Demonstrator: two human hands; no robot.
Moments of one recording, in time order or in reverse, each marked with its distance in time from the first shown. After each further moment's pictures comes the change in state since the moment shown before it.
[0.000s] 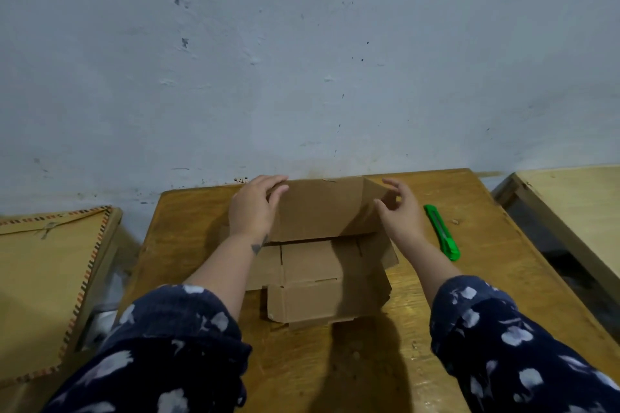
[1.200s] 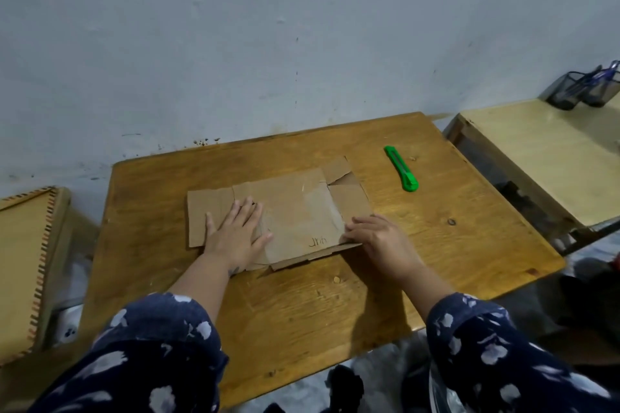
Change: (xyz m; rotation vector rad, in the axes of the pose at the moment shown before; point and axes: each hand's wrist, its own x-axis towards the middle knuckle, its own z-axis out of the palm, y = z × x) left_hand -0.107 -0.049 0.017 0.598 -0.813 0.047; right_hand -0.126 0.090 -0.026 -0.695 -0.285 -0.596
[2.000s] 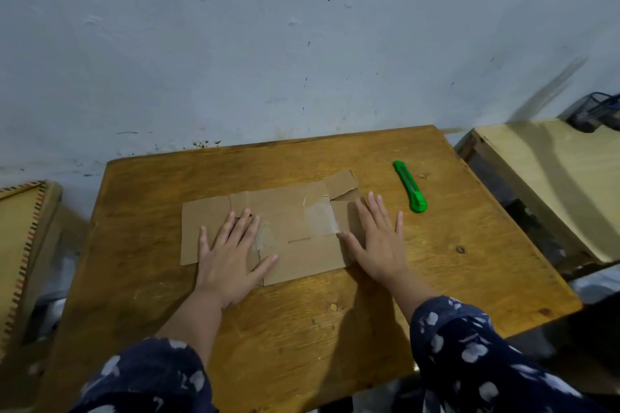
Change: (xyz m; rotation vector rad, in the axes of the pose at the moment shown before) left_hand 0.000 0.003 0.028 -0.018 0.249 -0.042; right_hand 0.046 0.021 0.023 -0.051 -0.093 0.361
